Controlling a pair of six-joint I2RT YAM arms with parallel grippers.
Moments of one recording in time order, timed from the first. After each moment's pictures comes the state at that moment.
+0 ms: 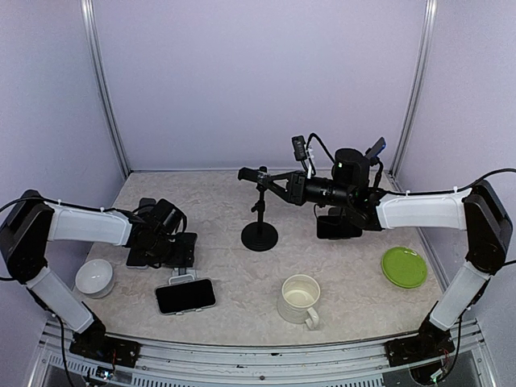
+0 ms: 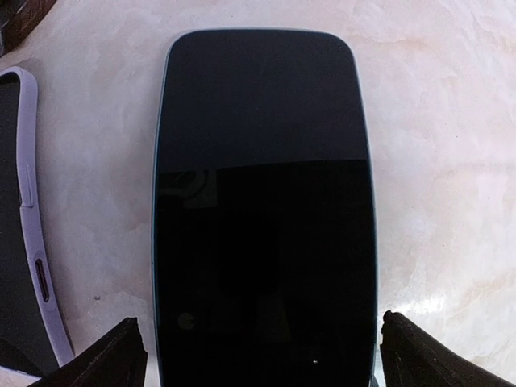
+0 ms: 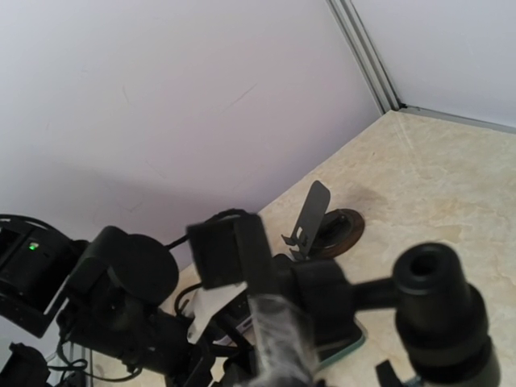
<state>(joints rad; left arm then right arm) -0.57 1.57 0.79 -0.37 -0.18 -0.49 0.69 1.66 1.05 0.57 -0.52 0.49</state>
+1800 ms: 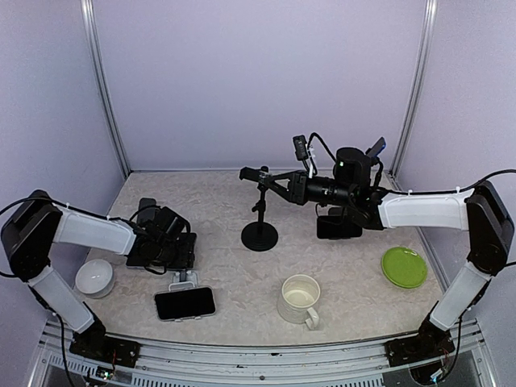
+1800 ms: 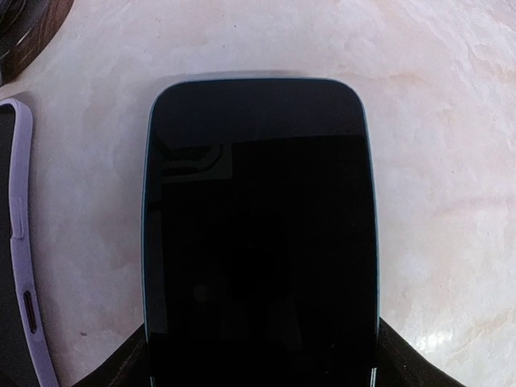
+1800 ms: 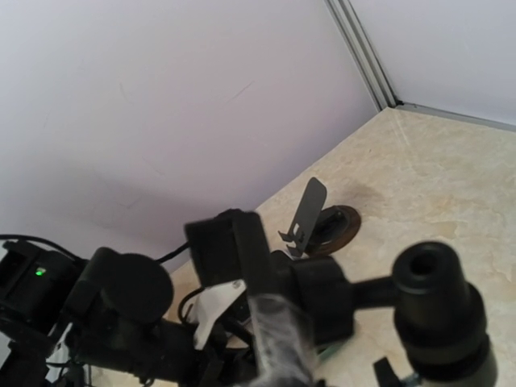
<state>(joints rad) -0.61 1.60 0.71 -0.16 -0.26 -0.52 0.68 1.65 1.05 0.55 -0.52 0.48</state>
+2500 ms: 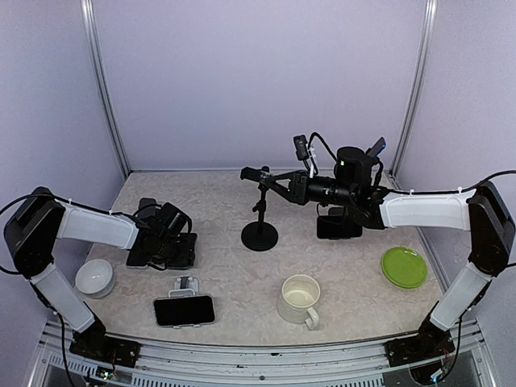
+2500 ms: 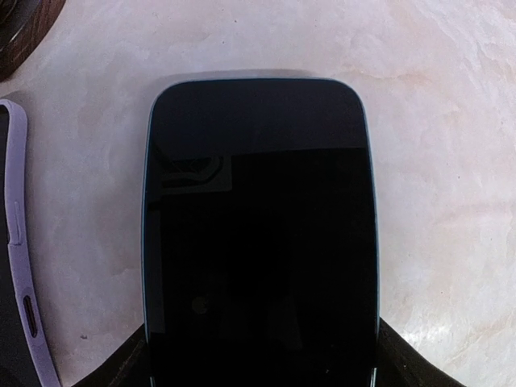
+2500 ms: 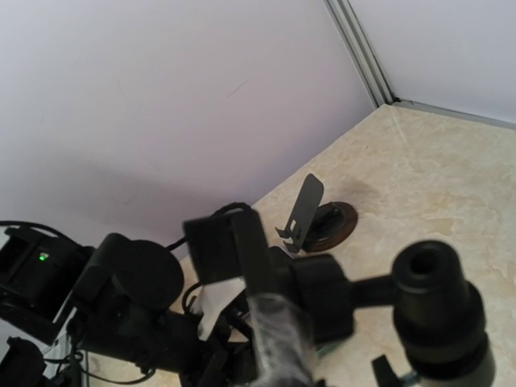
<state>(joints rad) -0.59 1.62 0.76 -0.23 -0.24 -0.52 0.68 1.64 1.05 0.52 -0.52 0.47</state>
